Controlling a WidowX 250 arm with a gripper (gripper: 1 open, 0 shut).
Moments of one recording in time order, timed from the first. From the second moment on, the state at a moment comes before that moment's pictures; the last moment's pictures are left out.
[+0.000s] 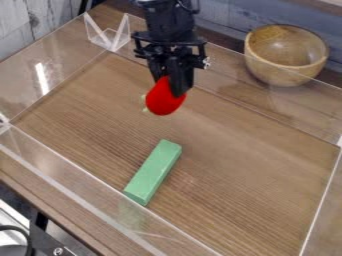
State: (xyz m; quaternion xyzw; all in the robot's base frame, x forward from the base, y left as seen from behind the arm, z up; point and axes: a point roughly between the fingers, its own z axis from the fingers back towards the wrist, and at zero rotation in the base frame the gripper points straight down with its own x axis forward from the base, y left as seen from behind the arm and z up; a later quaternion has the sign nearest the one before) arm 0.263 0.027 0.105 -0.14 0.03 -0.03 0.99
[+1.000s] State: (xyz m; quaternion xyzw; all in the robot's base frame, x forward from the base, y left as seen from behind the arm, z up) arm 0.263 0.091 0.110 -0.12 0.01 0.01 0.99
